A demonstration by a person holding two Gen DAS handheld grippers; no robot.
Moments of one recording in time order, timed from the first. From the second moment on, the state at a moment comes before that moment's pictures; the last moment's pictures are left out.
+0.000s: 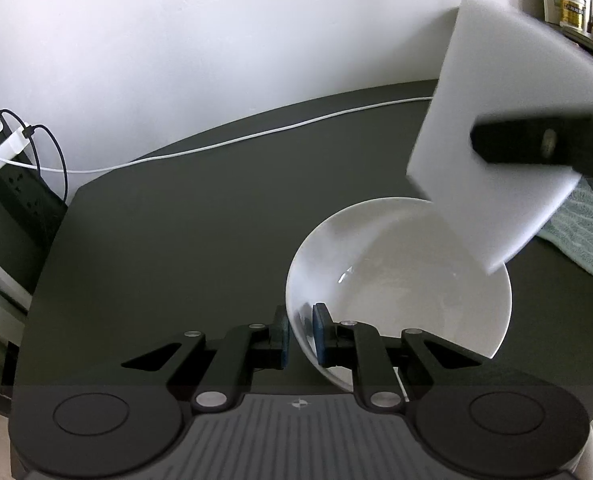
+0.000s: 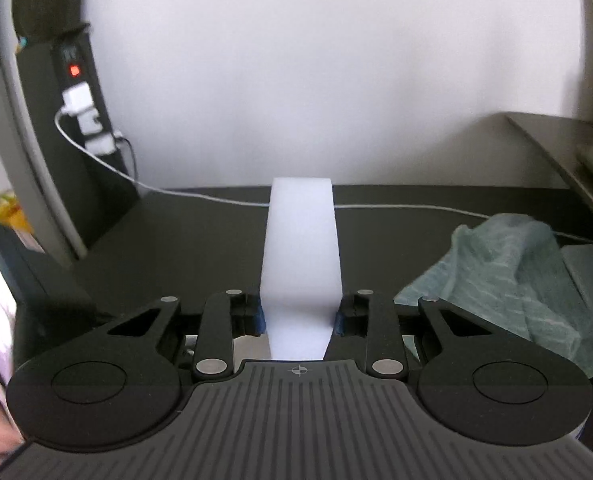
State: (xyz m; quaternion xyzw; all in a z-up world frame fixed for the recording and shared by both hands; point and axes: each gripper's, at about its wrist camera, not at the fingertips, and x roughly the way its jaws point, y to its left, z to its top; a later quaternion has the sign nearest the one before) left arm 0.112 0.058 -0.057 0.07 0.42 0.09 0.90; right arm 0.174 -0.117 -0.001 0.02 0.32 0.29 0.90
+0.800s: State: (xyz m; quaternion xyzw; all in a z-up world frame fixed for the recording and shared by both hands) left arm 0.131 0.048 -0.044 0.14 0.36 0.07 0.92; right arm 0.175 -0.135 -0.015 0.06 0.34 0.29 0.90
